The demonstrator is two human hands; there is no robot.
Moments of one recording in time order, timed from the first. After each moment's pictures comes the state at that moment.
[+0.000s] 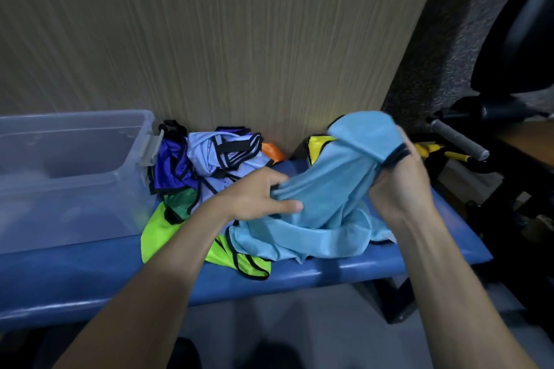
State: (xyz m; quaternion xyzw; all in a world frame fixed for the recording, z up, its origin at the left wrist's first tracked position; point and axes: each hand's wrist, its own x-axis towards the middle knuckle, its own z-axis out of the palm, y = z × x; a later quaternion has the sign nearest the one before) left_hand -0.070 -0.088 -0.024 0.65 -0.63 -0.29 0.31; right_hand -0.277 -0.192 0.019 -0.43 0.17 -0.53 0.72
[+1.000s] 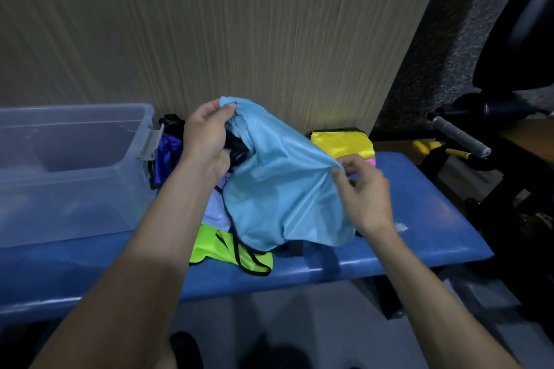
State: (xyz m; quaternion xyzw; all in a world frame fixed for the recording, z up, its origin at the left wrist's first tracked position) left_hand -0.031 -0.101 0.023 0.48 -0.16 -0.27 0.82; right_hand -0.262 -0.188 -0.044 -0.76 0.37 -0.45 0.29
